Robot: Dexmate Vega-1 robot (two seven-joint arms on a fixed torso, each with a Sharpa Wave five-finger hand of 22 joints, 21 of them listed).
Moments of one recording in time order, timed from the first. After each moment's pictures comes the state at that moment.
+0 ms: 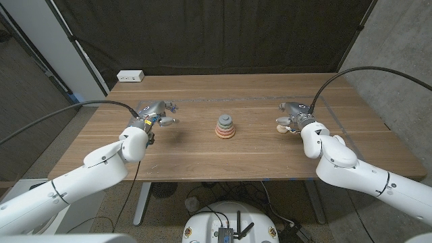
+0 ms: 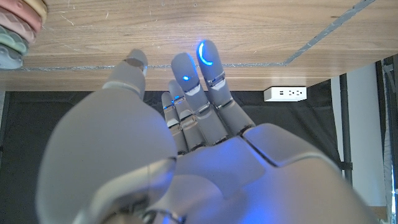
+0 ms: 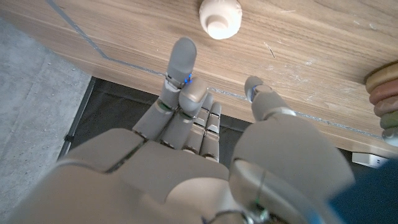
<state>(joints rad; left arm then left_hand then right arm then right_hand) 1.16 1.04 0.38 -2.21 0.20 0.63 0.32 1.03 0.00 0.29 -0.16 0.33 0.54 -0.03 0.24 0.26 0.65 -0.16 0.22 0.65 1.04 -0.17 1.35 0.54 0.78 -0.09 1.53 0.19 -0.88 -0.98 -0.75 -2.22 -0.57 -0.97 0.02 0.81 -0.05 0.57 -0.16 0.34 0.43 -0.03 0.23 0.31 0.48 -0.08 0.18 0.64 1.04 -0.18 1.46 1.21 1.02 -0.17 1.43 0.19</state>
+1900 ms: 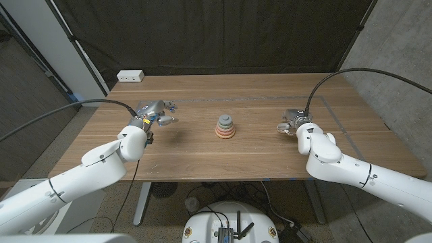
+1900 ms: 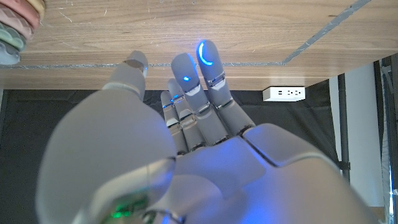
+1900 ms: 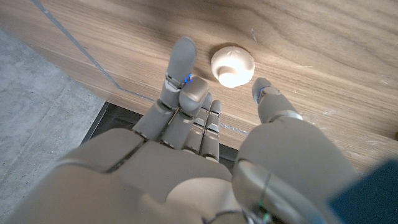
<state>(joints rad) 1.16 1.05 0.37 -2.22 0.18 0.64 0.32 1.02 0.00 0.30 -0.16 0.33 0.56 -0.03 0.24 0.27 0.67 -0.16 0.22 0.66 1.04 -0.17 1.36 0.54 0.78 -0.09 1.53 0.19 -0.74 -0.95 -0.92 -2.12 -0.60 -1.09 0.14 0.77 -0.08 0.55 -0.15 0.31 0.46 -0.03 0.23 0.29 0.48 -0.07 0.19 0.61 1.05 -0.18 1.46 1.22 1.02 -0.16 1.43 0.19</state>
